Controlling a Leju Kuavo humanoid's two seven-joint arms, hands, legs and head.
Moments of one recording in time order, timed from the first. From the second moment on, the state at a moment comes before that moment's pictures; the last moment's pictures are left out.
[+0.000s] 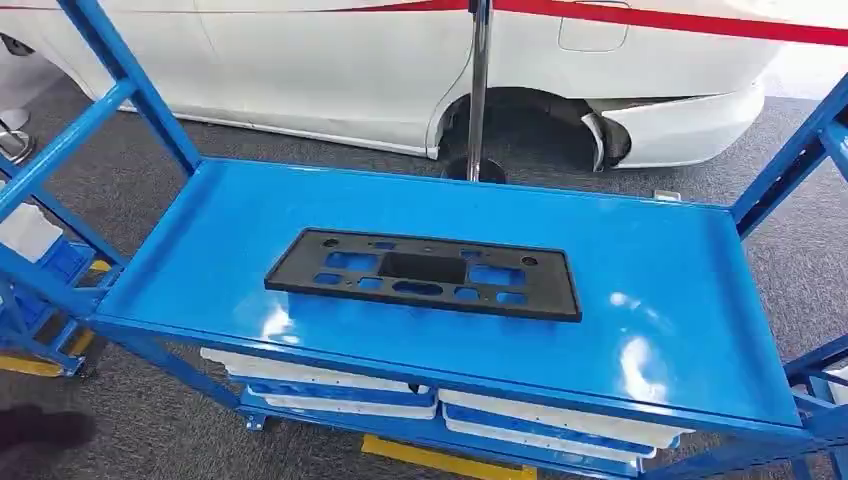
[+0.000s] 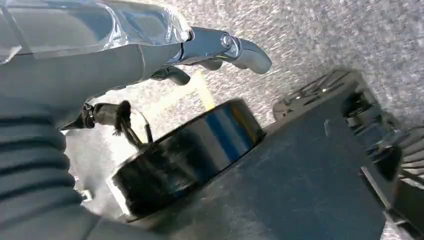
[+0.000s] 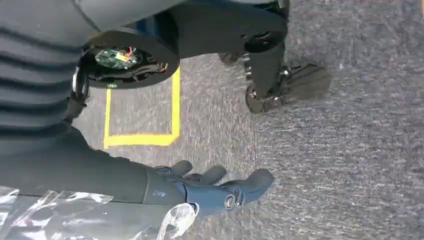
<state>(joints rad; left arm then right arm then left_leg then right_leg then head) -0.13 -0.03 -1.21 -0.26 0.66 0.16 0.11 -0.16 0.05 0.85 -0.29 -0.90 -0.42 -0.17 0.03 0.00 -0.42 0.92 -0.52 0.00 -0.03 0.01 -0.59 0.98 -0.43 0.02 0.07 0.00</state>
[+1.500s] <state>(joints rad) -0.12 -0.05 -1.20 -0.25 0.68 0.15 0.16 0.00 -0.11 -0.07 -0.67 -1.30 -0.67 -0.67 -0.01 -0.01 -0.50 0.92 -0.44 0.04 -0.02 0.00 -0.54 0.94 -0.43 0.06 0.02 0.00</state>
